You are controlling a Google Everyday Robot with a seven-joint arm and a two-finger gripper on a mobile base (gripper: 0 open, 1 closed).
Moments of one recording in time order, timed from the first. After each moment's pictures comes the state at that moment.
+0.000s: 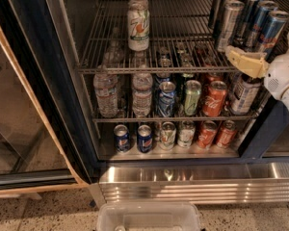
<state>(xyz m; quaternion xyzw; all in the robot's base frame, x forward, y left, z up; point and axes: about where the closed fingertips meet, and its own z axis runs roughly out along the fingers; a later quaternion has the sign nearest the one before) 0.574 -0.281 0.996 -0.13 0.63 0.00 0.77</state>
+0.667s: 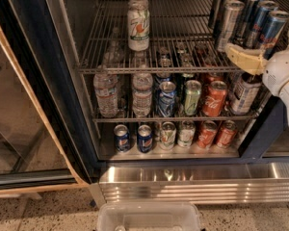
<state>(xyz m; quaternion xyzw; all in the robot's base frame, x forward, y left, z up) 0.583 -0.281 0.999 -0.13 0.63 -0.02 0.77</state>
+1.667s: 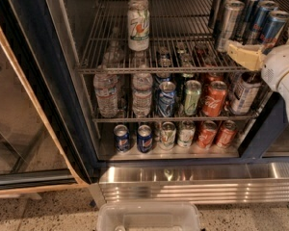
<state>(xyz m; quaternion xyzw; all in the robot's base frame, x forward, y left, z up) 0.589 -0.283 1.001 -0.12 0.65 -0.05 0.75</state>
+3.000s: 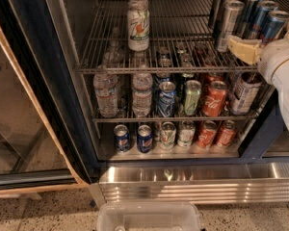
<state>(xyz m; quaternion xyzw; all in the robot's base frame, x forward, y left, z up) 0.611 -0.291 1.000 -0.10 0.67 -0.08 0.73</state>
